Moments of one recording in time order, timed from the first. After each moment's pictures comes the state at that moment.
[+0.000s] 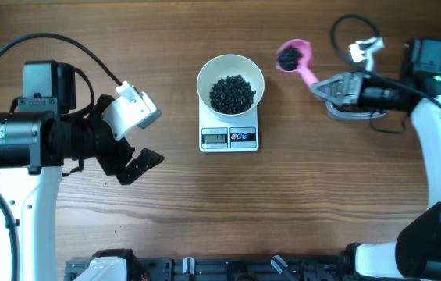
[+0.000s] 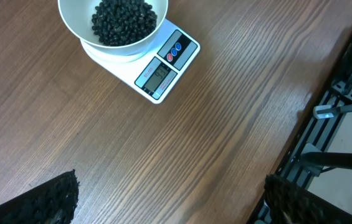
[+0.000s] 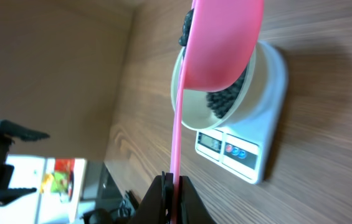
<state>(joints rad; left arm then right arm) 0.01 1.28 1.54 -1.52 0.53 0.88 -0.16 1.59 1.31 -0.91 -1.09 -0.01</state>
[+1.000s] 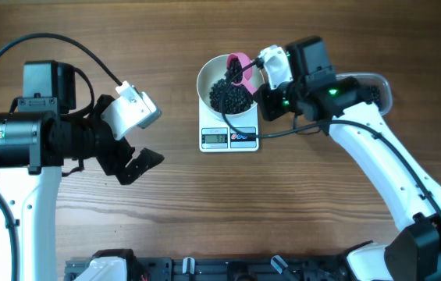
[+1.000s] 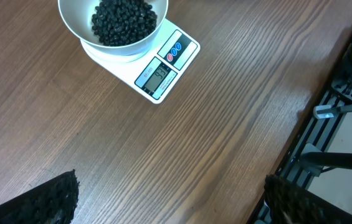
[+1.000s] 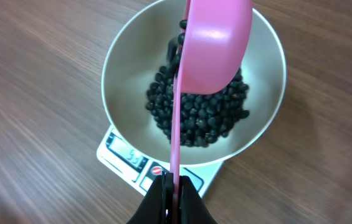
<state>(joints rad) 0.01 1.28 1.54 -1.52 0.53 0.88 0.40 1.59 1.31 -0.67 -0.27 -0.04</state>
